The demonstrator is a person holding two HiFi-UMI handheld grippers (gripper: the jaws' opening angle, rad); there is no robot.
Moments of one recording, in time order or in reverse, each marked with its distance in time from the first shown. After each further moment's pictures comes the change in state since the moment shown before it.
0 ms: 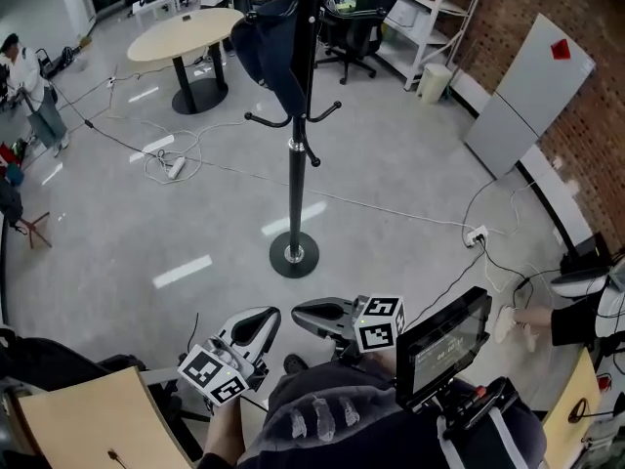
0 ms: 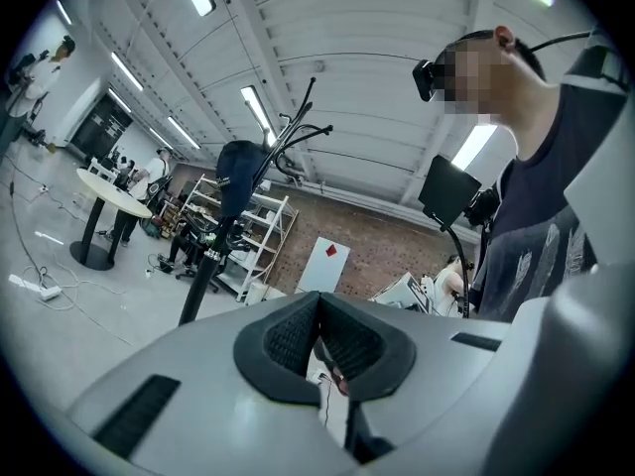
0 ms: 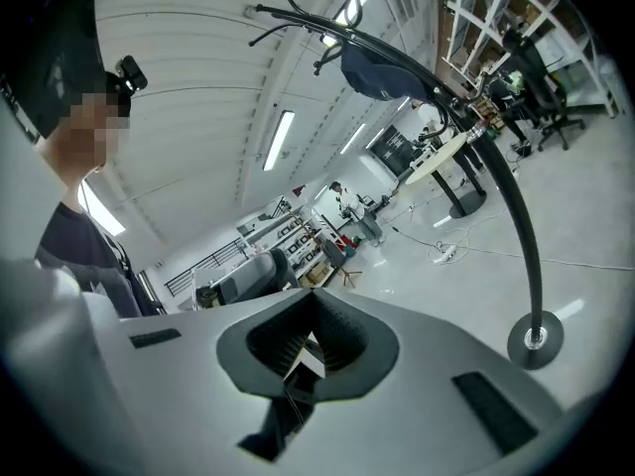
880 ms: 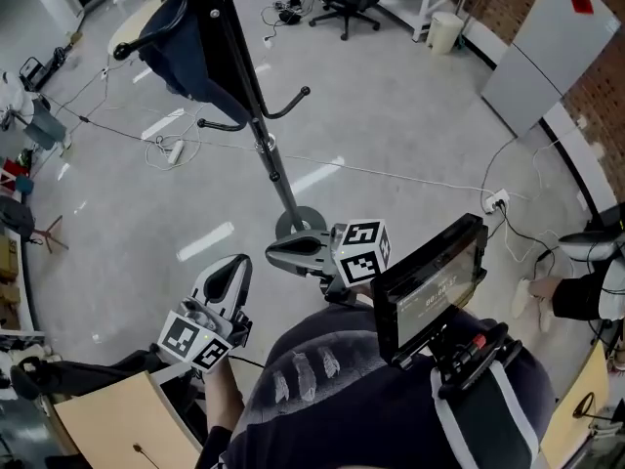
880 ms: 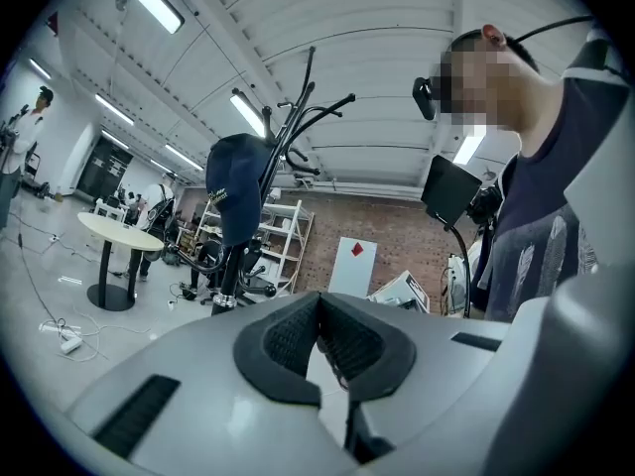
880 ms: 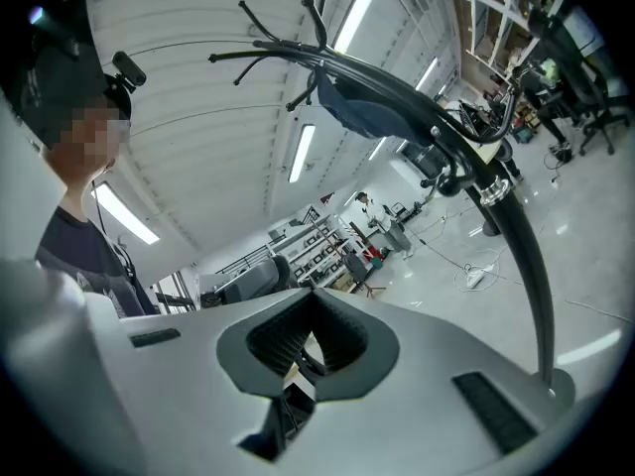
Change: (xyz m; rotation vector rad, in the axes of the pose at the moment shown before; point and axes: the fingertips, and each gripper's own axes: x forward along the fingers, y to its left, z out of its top) left arm 0.130 0.076 0.075 0.147 -0.004 0.147; right arm -0.012 -0.096 0.149 -0.060 -0.021 0.196
